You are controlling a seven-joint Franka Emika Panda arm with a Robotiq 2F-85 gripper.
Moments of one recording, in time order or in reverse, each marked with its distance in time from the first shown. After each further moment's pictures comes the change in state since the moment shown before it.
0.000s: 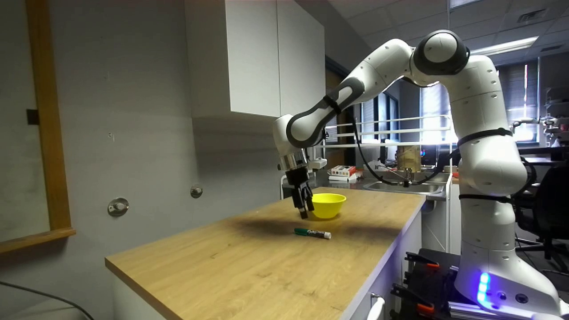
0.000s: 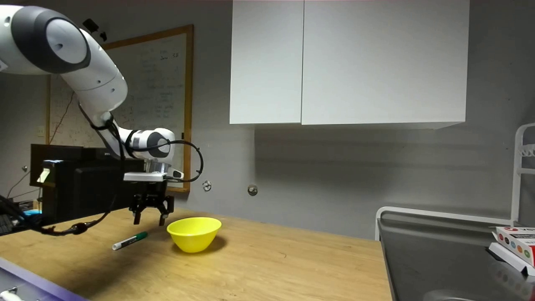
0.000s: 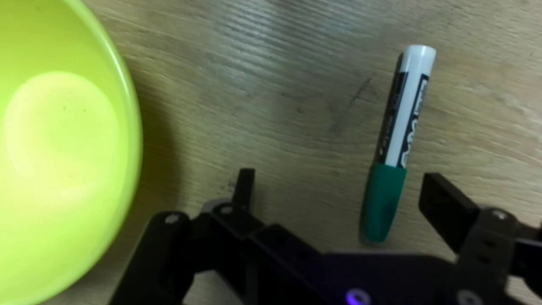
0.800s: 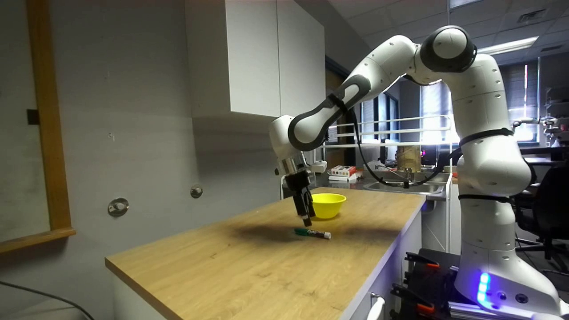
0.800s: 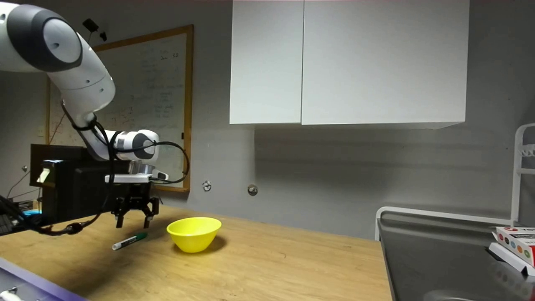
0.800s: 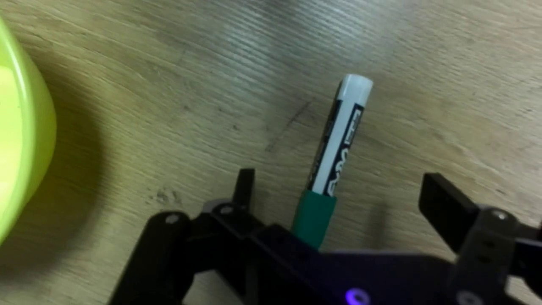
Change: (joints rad) arm 0.069 -0.021 0.032 -0.047 -0.013 0.000 0.013
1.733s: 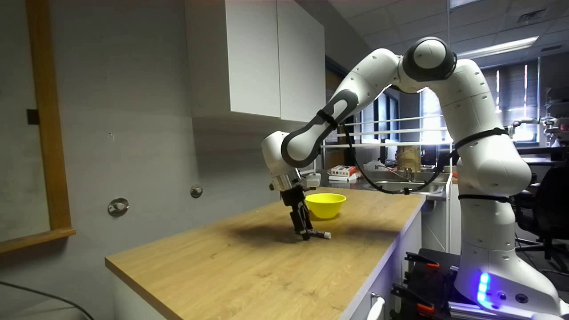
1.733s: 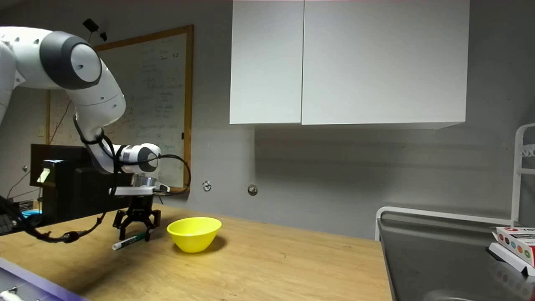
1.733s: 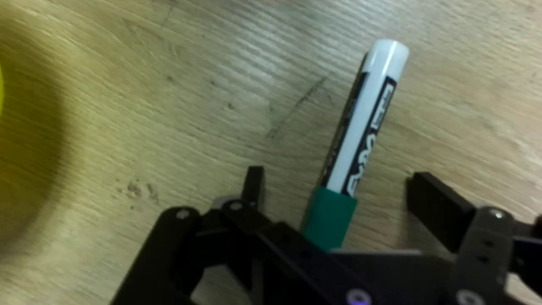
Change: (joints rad) arm 0.006 0.138 0.001 0.060 -0.047 0.019 0.000
